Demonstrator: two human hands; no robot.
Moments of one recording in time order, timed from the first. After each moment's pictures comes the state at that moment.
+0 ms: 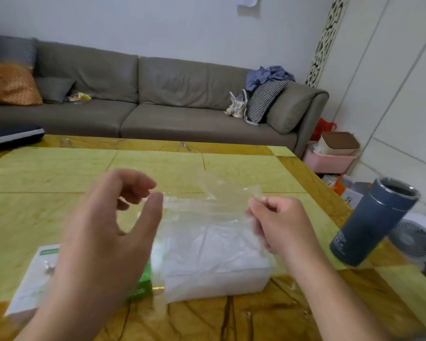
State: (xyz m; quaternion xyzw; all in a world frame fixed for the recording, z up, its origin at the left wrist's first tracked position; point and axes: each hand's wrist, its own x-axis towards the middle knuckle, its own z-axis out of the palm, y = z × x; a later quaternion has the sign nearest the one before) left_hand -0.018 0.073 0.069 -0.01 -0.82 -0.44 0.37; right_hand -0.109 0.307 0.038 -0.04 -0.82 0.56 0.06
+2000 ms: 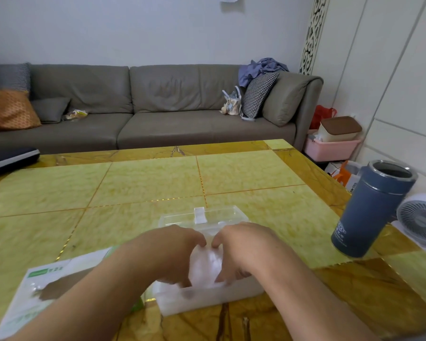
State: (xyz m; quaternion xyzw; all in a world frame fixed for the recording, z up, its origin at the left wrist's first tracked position) left_hand -0.111 0.125 0.038 -0.12 -0.97 0.03 -0.22; right_hand -0.128 0.279 0.034 0.11 -0.96 0.00 -0.24
